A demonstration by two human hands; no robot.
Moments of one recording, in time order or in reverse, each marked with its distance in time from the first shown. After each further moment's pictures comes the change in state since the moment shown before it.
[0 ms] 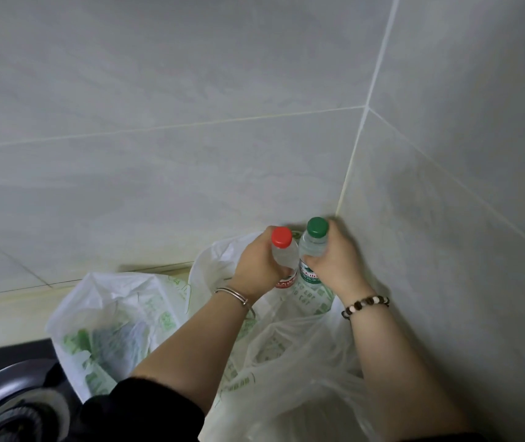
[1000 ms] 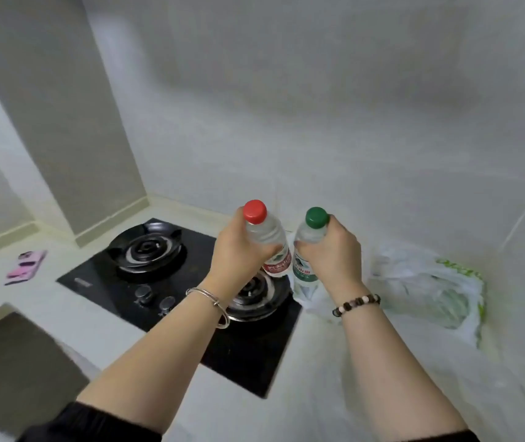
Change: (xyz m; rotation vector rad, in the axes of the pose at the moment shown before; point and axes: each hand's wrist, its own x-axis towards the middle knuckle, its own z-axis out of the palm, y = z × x) left_hand -0.407 0.044 -0.214 -0.017 0.876 -0.204; right_hand -0.293 -0.263 0.012 0.152 -0.202 -0.500
